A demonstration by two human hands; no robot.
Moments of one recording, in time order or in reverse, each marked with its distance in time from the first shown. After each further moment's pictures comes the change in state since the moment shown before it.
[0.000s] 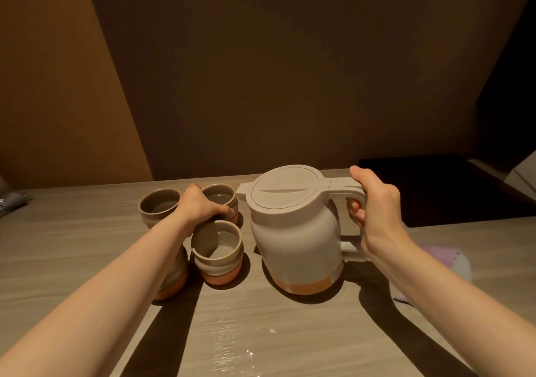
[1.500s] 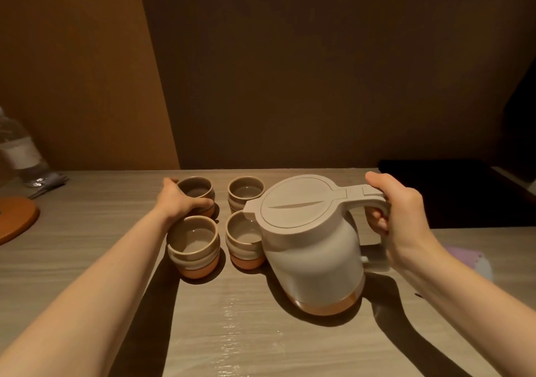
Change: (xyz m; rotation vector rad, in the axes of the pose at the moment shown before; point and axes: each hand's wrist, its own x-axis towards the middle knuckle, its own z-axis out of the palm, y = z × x) left_hand -0.003 -0.061 -0.071 -0.070 0.155 -0.061; right_hand -0.040 -0.012 0.015 -0.062 -0.113 -0.016
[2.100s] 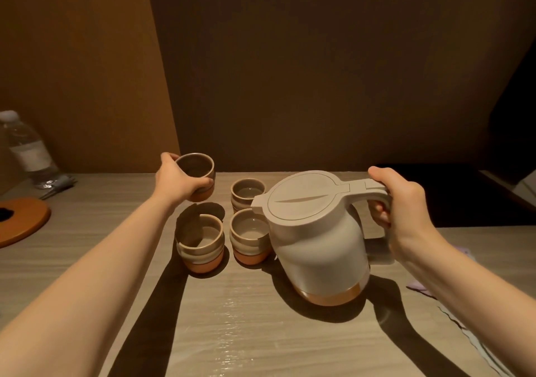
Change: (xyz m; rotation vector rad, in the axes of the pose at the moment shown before) left_hand -0.021 0.031 -0.026 -0.077 0.177 0.242; right_hand -0.015 -0.021 -0.005 -0.029 0.023 -0.038
